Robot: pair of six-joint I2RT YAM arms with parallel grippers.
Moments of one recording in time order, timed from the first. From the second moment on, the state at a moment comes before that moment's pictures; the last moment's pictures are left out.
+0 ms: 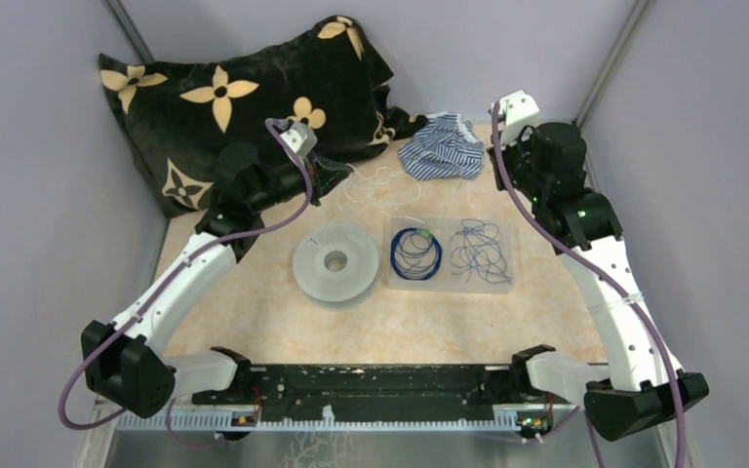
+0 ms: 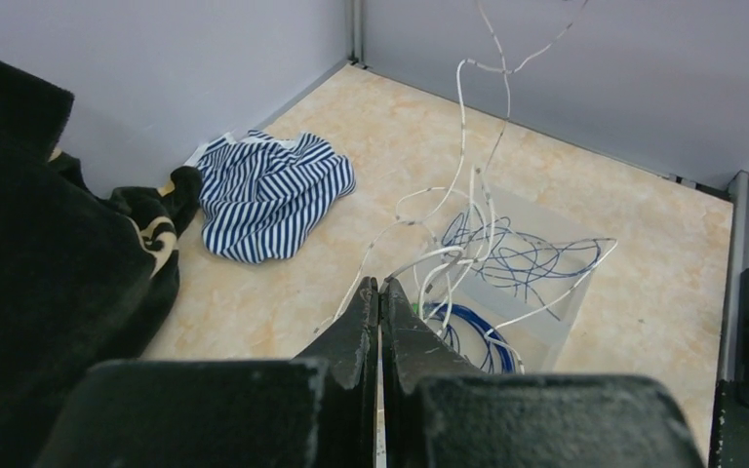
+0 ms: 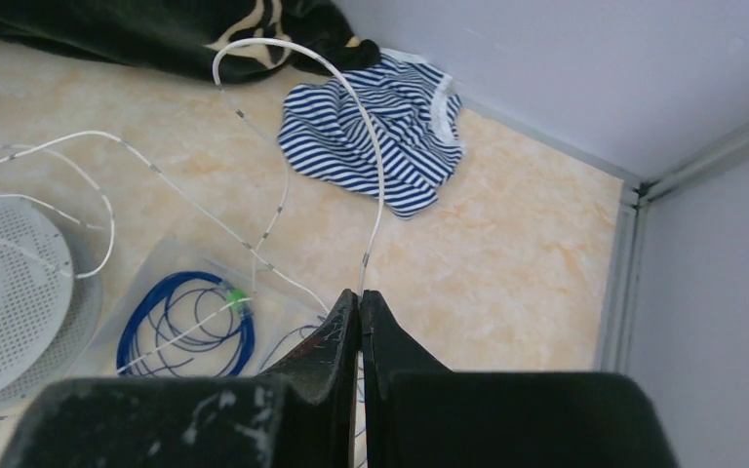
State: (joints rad) left arm -0.43 1.25 1.07 0.19 0.61 -0.03; right arm 0.29 1.11 1.38 -0.60 -0.02 -0.22
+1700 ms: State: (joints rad) left arm -0.38 1.23 1.21 -0.12 0.28 0.43; right arm -0.01 1.21 1.39 -0.46 0.14 -0.36
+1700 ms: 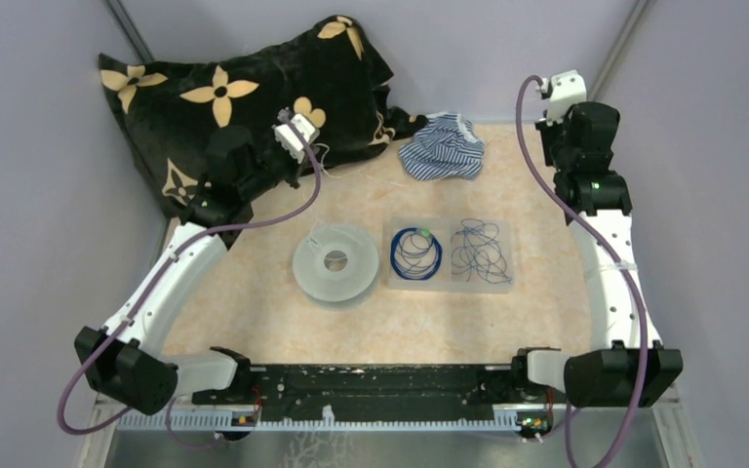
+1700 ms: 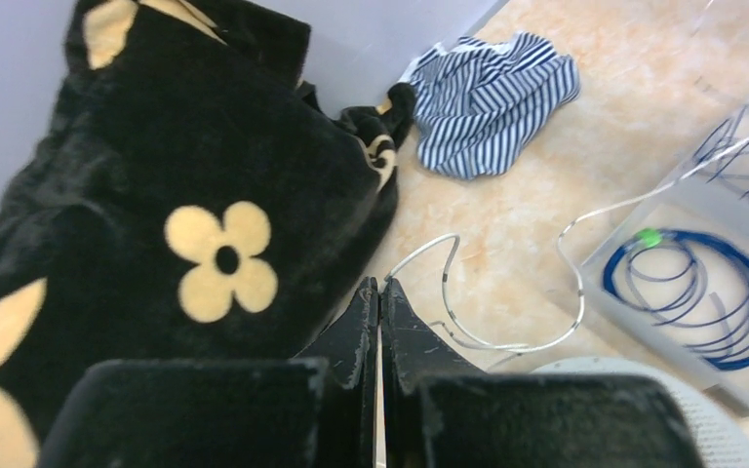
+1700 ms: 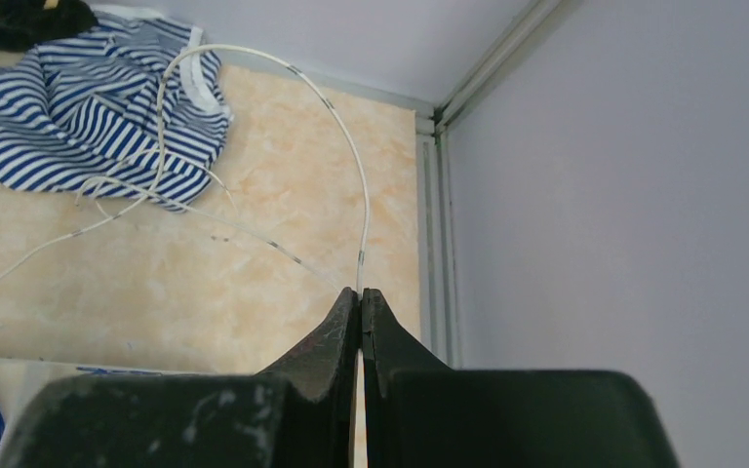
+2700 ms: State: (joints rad) left arm -0.49 1.53 1.56 -0.33 0.41 -0.09; right arm 0.34 1.39 1.48 -0.50 -0.74 -0.23
